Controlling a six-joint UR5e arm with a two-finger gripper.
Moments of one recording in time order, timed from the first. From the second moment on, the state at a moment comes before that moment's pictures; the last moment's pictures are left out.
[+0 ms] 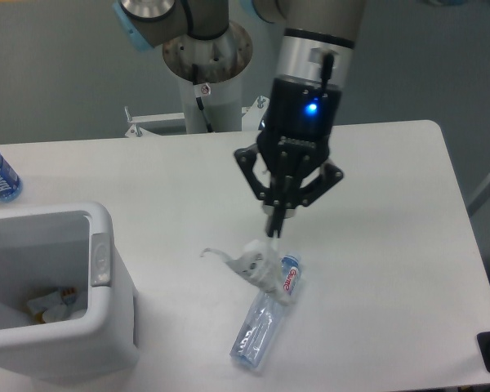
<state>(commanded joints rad) 2.46 -1.74 -1.43 -0.91 1.00 0.21</state>
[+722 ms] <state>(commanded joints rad) 2.19 -1.70 -1.55 -0.91 1.00 0.15</state>
